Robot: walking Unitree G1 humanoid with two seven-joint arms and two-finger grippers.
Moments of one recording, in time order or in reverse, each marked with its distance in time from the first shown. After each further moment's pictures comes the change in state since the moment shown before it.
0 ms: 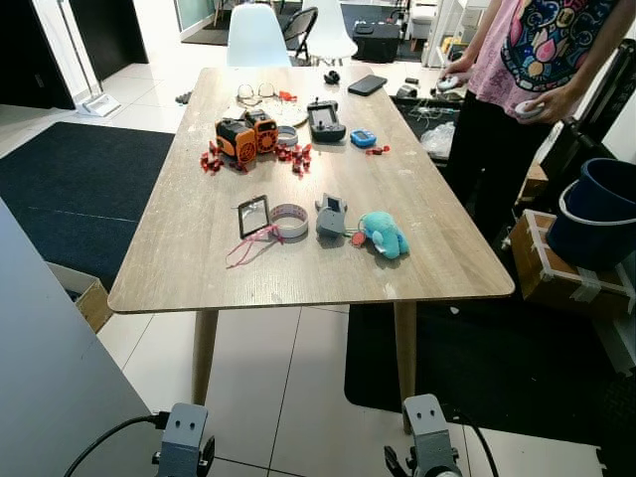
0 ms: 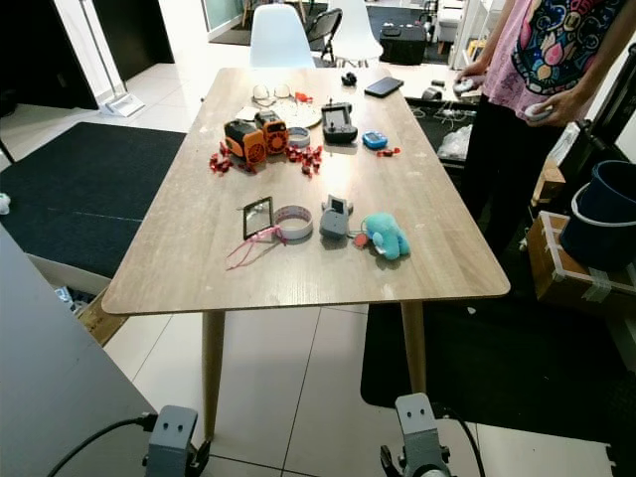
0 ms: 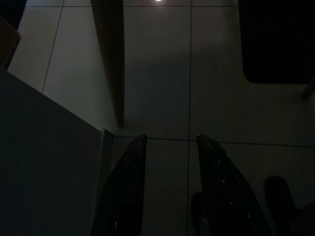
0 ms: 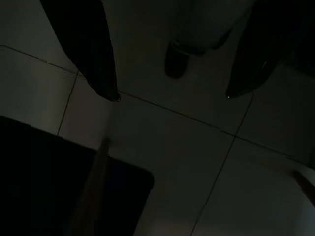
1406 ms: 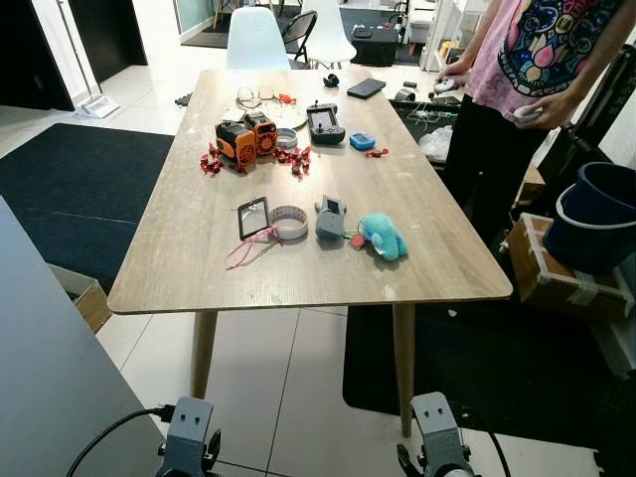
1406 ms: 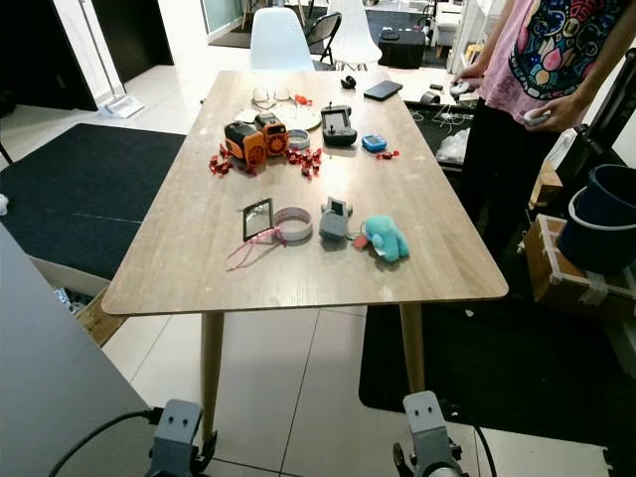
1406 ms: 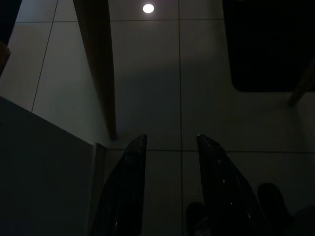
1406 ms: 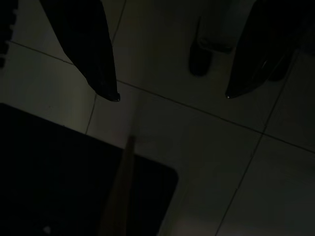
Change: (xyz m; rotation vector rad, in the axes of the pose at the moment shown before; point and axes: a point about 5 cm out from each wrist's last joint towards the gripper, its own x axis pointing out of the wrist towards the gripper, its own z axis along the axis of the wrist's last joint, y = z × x) left arm 0.004 -0.004 0.008 0.025 -0.036 -0.042; right arm -0.002 -0.018 0.001 -0.041 -0.002 -0.078
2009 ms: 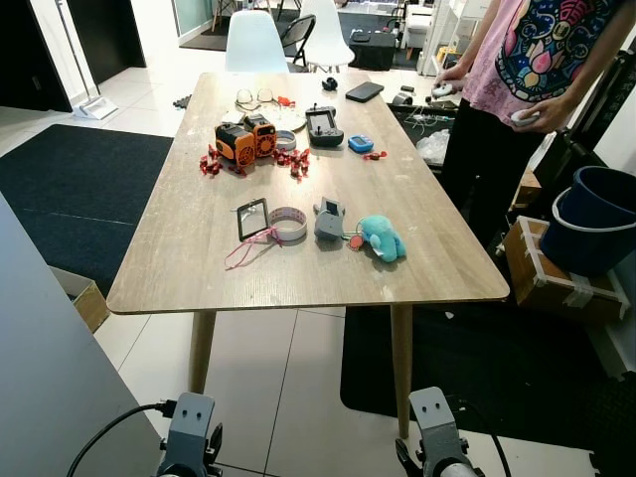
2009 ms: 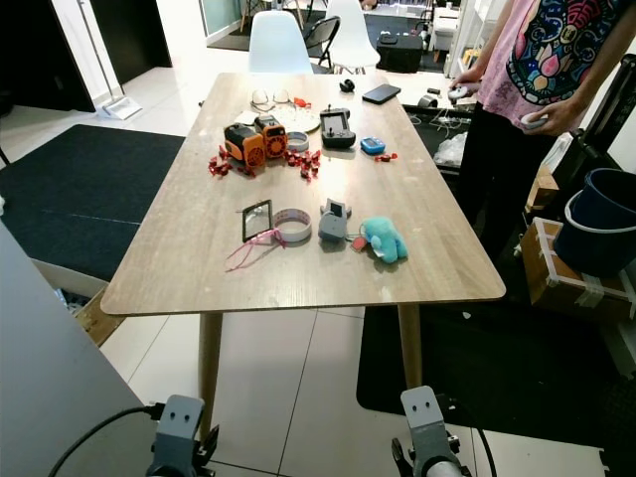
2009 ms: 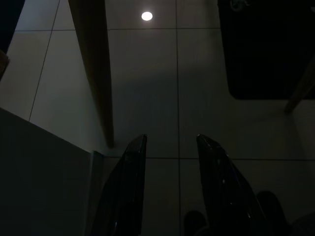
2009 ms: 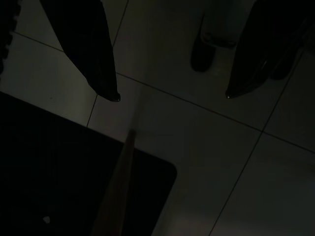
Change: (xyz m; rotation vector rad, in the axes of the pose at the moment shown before) left arm 0.002 -0.004 0.004 -0.004 -0.019 -0.003; right arm 0.002 0.001 0.006 -0.024 -0.014 0.020
